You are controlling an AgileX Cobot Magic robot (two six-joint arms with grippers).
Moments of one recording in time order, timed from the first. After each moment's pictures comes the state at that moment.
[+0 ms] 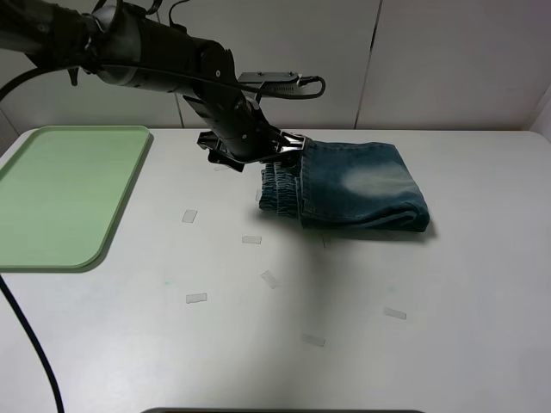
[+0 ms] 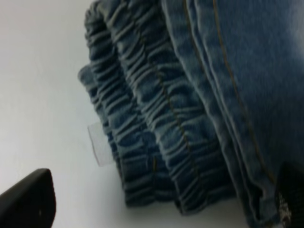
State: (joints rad) left arm -0.60 2.11 -1.50 -0.02 0.37 -0.24; right arm -0.07 -0.01 -0.50 -0.02 1.02 0.00
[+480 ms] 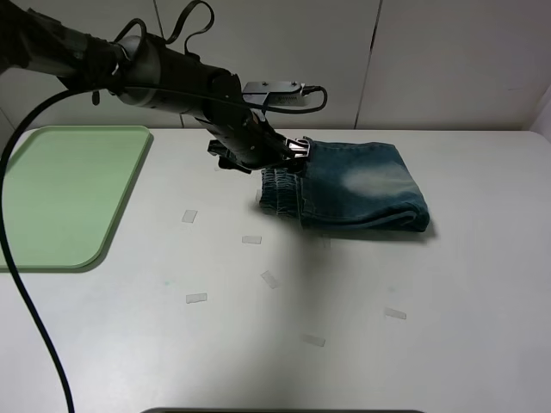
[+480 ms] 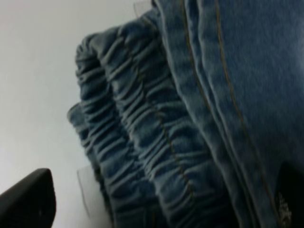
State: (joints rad) left arm -0.60 2.19 -1.51 -0.02 0.23 -0.24; right arm -0.07 -0.01 -0.50 -0.02 1.02 0.00
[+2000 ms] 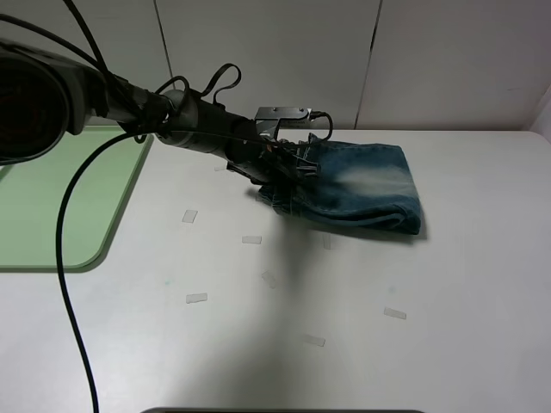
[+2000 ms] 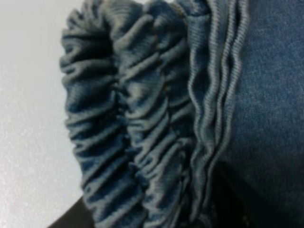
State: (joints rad) left arm -0.60 2.39 -1.58 -0.02 0.03 -0.25; right arm -0.07 -0.01 -0.50 -0.01 1.02 0.00
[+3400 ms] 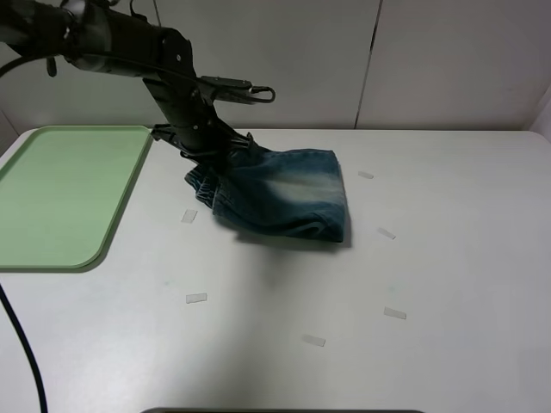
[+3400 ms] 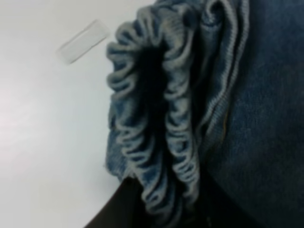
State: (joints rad) left arm -0.41 2.15 -1.58 0.04 0.62 -0.11; right arm -0.07 -0.01 -0.50 -0.01 1.02 0.00
